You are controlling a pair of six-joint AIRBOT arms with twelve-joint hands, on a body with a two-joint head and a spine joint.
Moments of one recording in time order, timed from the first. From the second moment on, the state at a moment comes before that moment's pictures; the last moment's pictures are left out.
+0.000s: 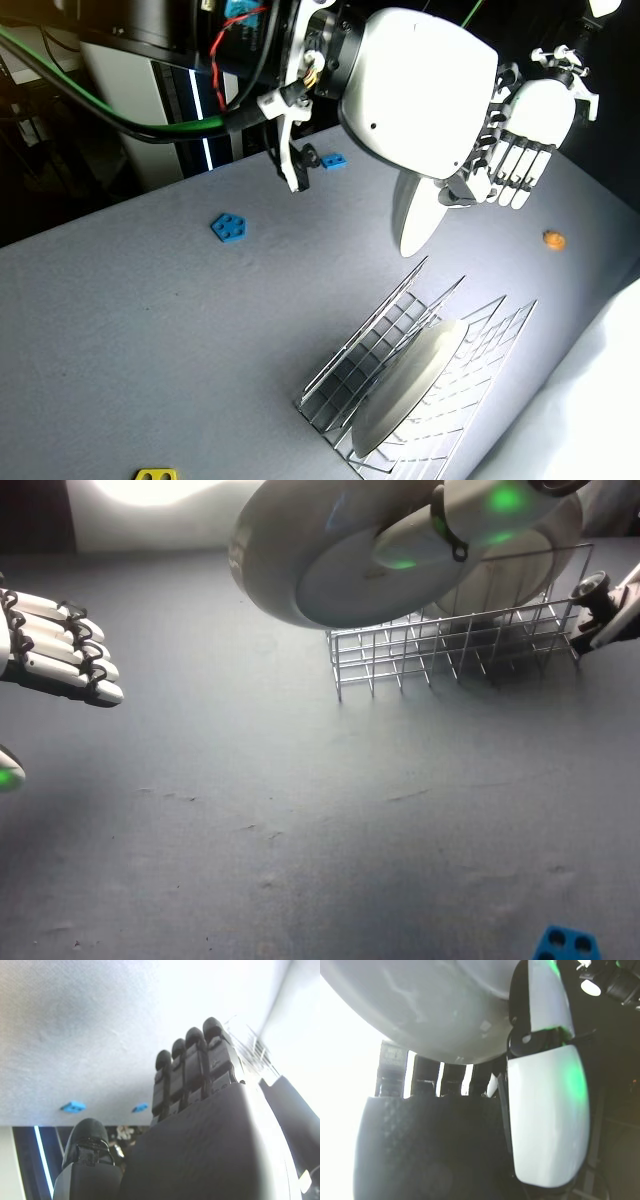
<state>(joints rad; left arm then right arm) 0.40 -0.91 1.65 1.72 -1.00 -0.34 0.06 -0.96 0.88 1.00 0.12 -1.46</state>
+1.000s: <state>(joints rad) 0.40 -0.91 1.65 1.72 -1.00 -0.34 -0.01 -0.91 0.98 0.97 0.13 -1.47</state>
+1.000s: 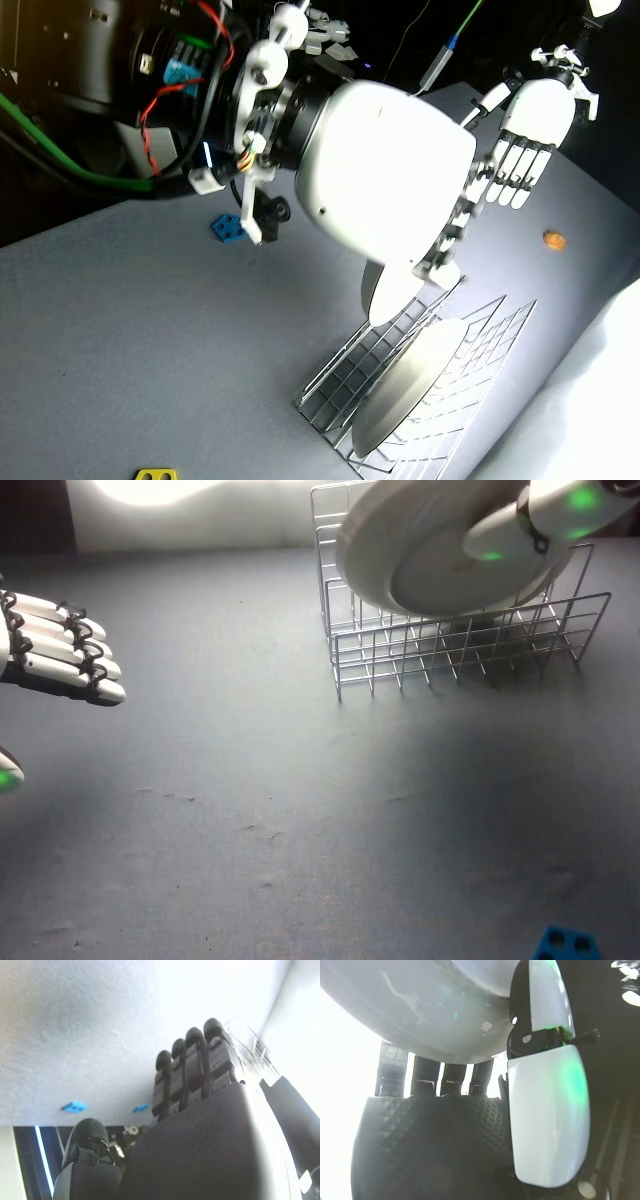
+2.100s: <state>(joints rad) 0.40 -0.92 1.65 1.72 -1.00 -0.33 -0.08 -1.05 1.14 0.93 0.13 -1.46</state>
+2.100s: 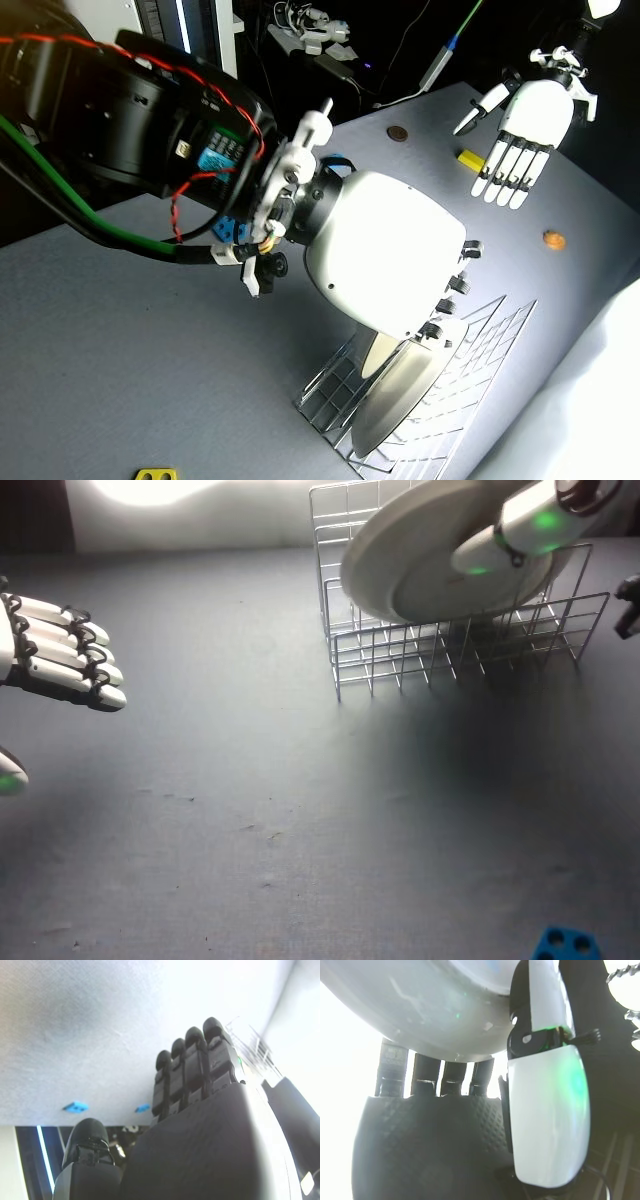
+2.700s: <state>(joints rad) 0.40 -0.92 1.65 1.72 -1.00 -0.33 -0.15 -1.11 1.18 0.86 0.18 -1.46</state>
